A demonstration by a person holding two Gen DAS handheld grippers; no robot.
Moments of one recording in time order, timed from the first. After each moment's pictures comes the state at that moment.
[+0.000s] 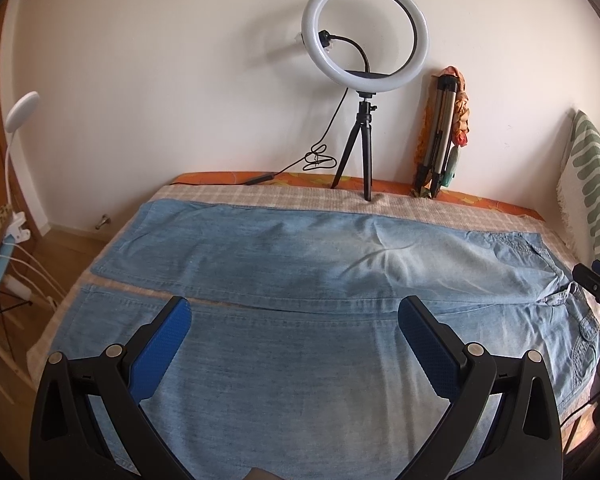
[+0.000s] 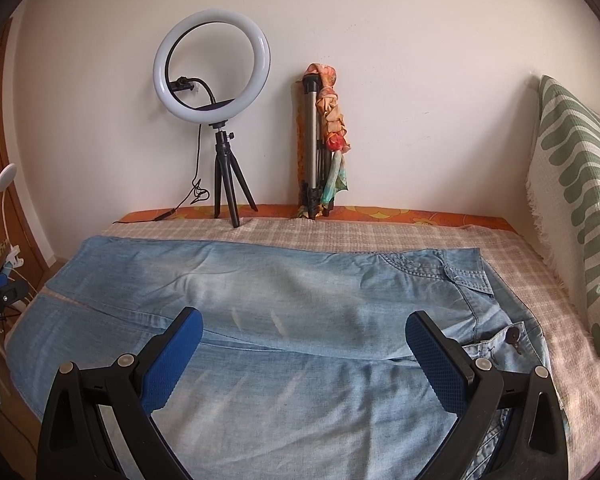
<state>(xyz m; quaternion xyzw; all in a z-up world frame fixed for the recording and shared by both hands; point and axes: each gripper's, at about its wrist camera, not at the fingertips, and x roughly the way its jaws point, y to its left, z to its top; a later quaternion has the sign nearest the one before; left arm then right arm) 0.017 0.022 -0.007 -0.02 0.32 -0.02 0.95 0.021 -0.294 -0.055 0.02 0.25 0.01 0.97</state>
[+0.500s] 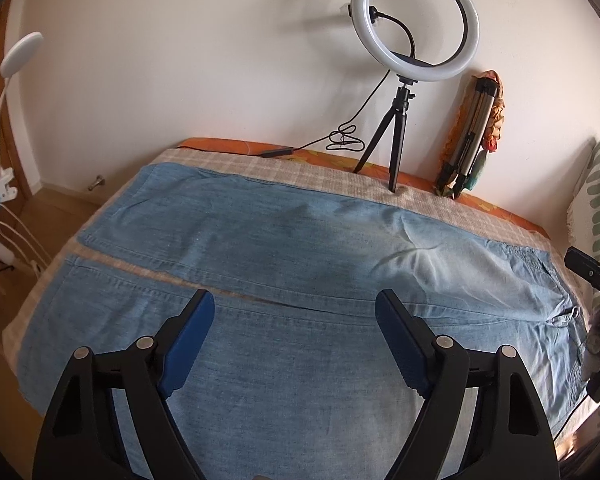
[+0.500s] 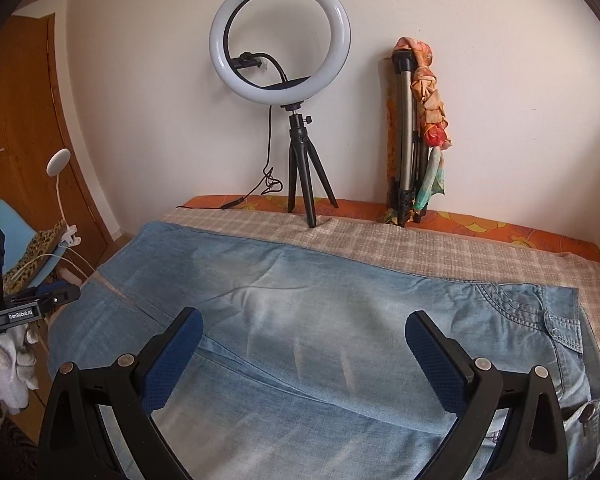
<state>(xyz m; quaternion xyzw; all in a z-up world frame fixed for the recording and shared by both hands) 0.054 0.060 -0.032 -0.07 0.35 -0.02 0.93 0.121 -0.276 -0.053 0.01 0.29 0.17 0.94</state>
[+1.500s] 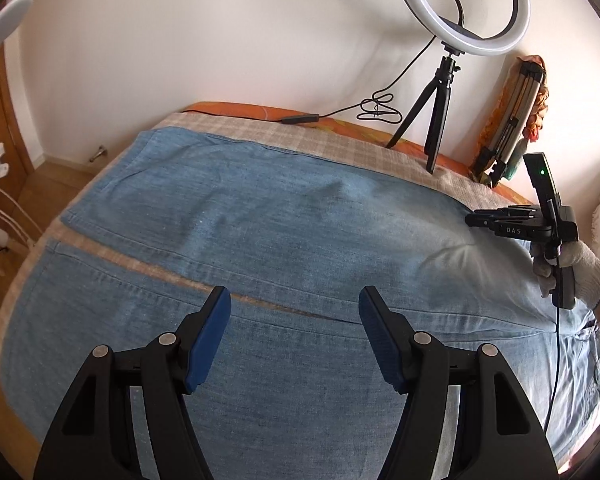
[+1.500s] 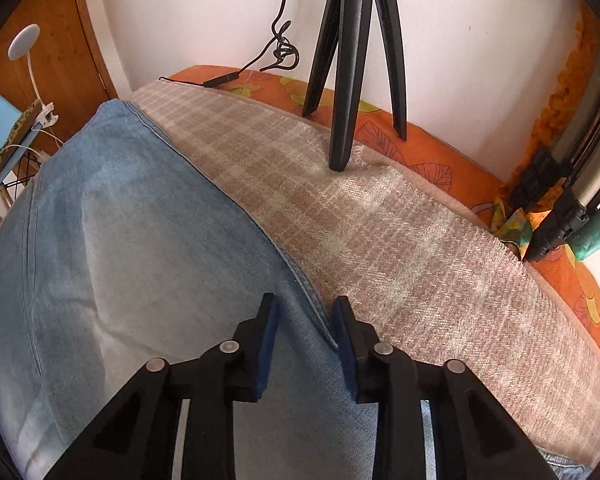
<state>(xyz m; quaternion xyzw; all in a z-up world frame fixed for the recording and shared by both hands) 0.109 0.078 -0.071 -0.08 0.40 0.01 0.91 0.351 -0.207 -0.158 -0.15 0.45 0.25 0.85</state>
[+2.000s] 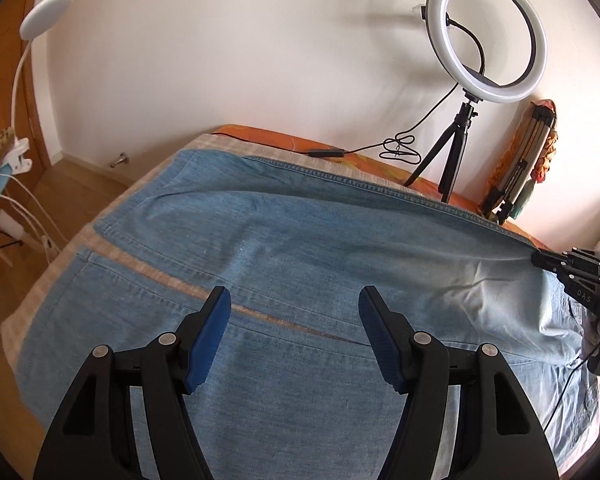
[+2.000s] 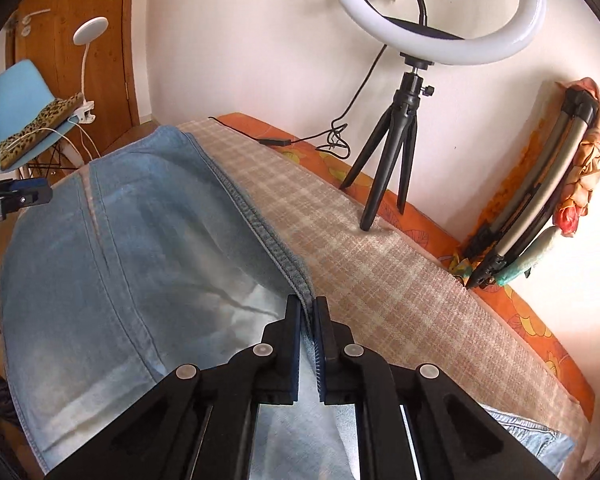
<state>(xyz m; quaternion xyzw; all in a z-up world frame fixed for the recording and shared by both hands) 0.095 0.114 -0.044 -0.12 0.36 0.04 0.92 0.213 -0.194 -0.070 -0.19 0.33 0.27 0.88</state>
